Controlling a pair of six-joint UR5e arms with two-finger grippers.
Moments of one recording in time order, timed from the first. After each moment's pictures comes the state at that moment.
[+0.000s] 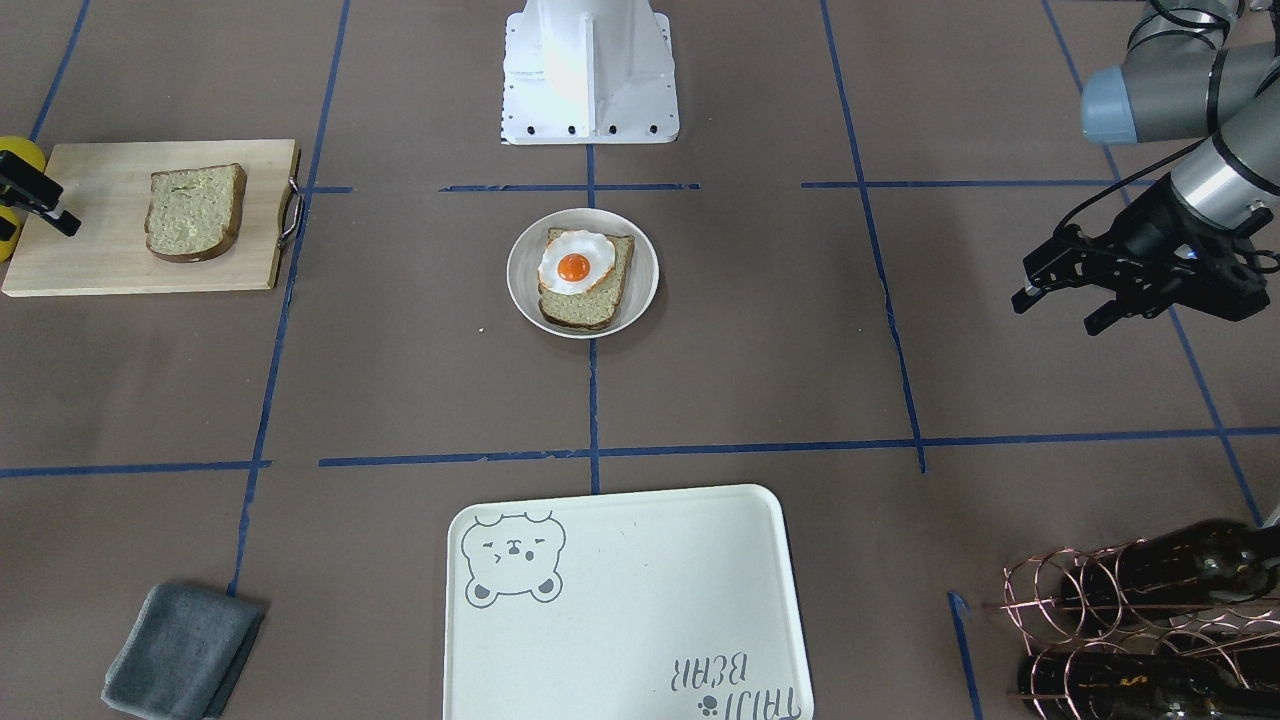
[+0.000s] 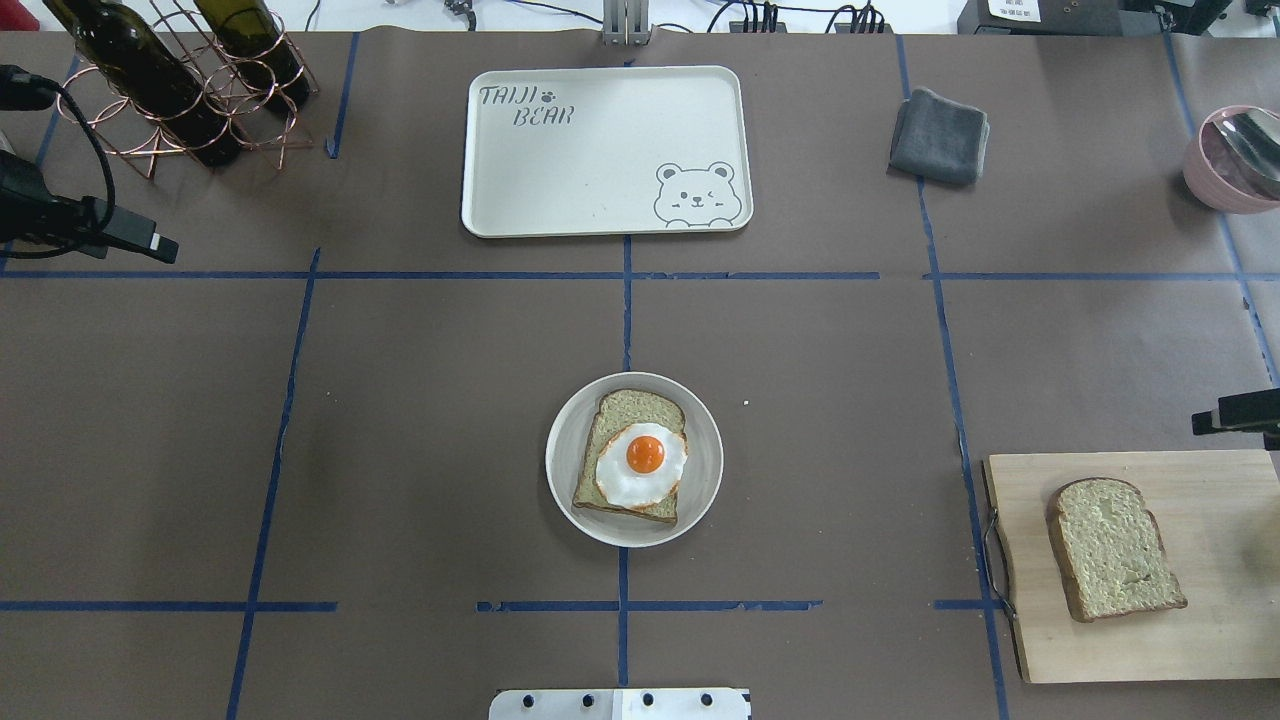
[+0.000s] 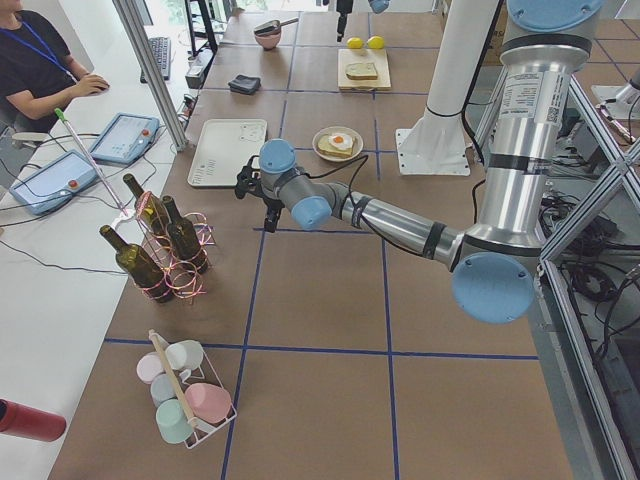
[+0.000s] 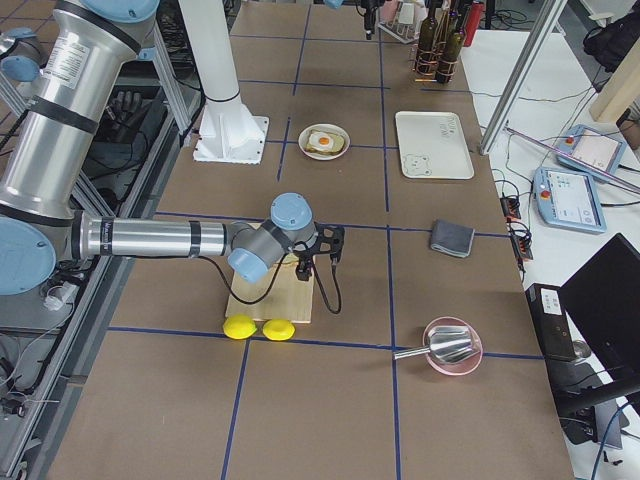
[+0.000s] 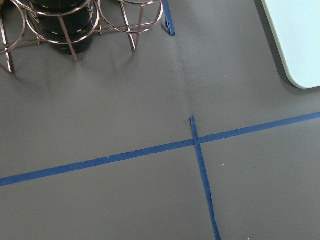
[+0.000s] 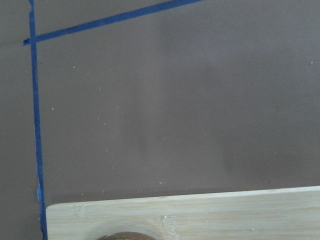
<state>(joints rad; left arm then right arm) -1.11 -1.69 -1.76 -2.09 -2.36 -0.72 1.01 -1.97 1.85 -0.65 2.27 1.06</state>
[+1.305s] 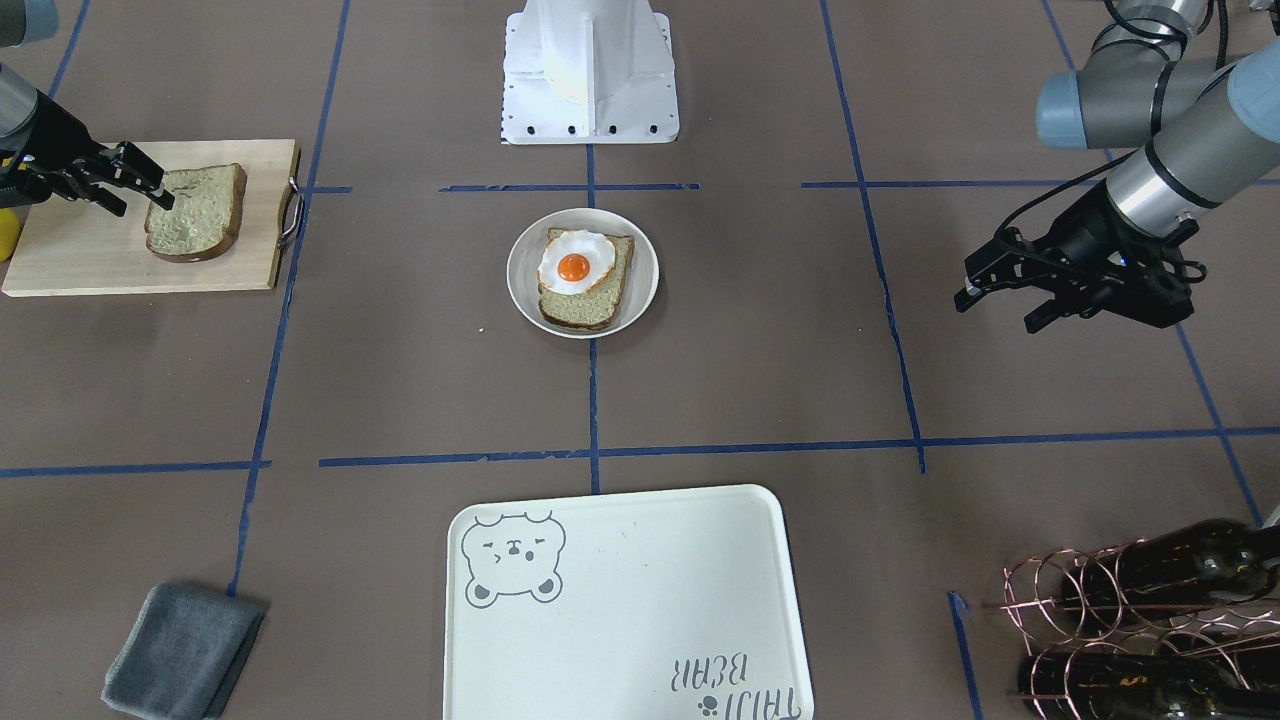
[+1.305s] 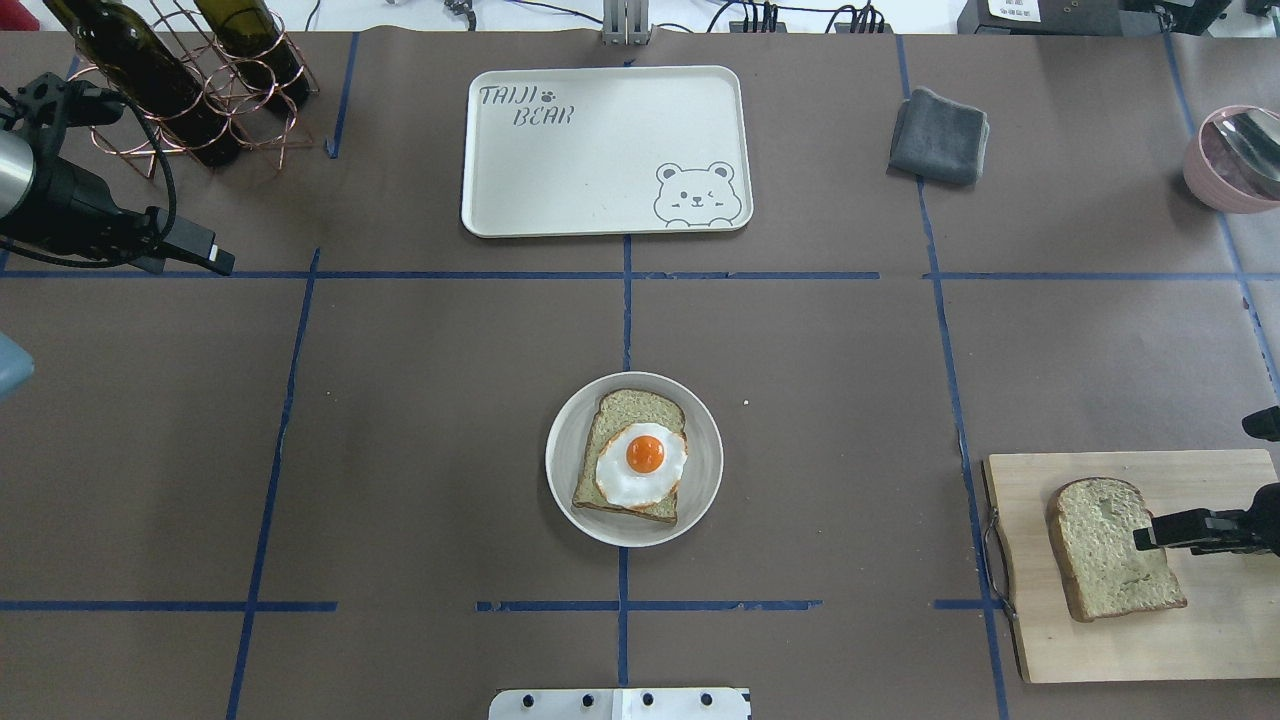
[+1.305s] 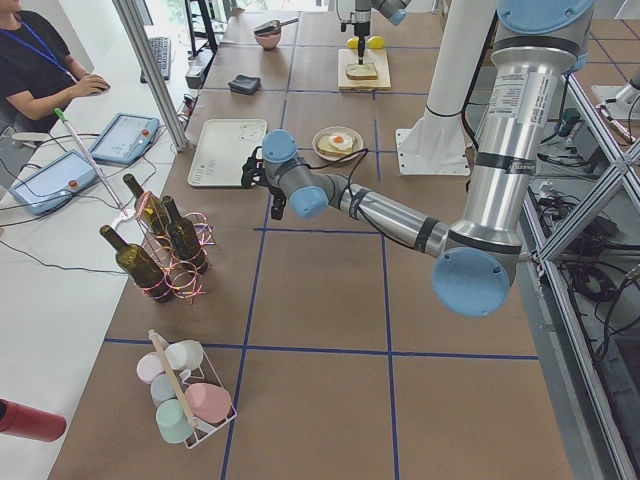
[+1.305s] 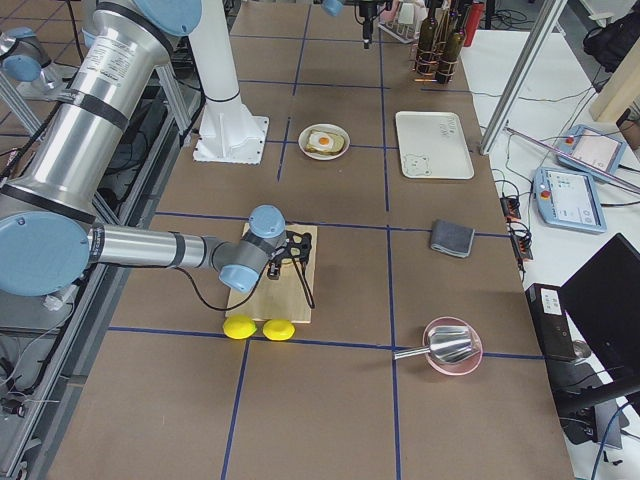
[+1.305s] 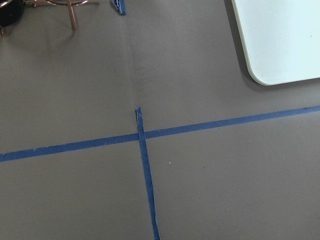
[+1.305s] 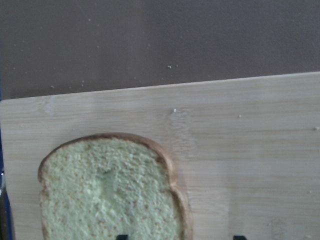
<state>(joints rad) -1.05 -1.73 -1.76 -2.09 -2.36 -0.80 0.70 -2.03 1.79 -0.46 2.16 1.20</state>
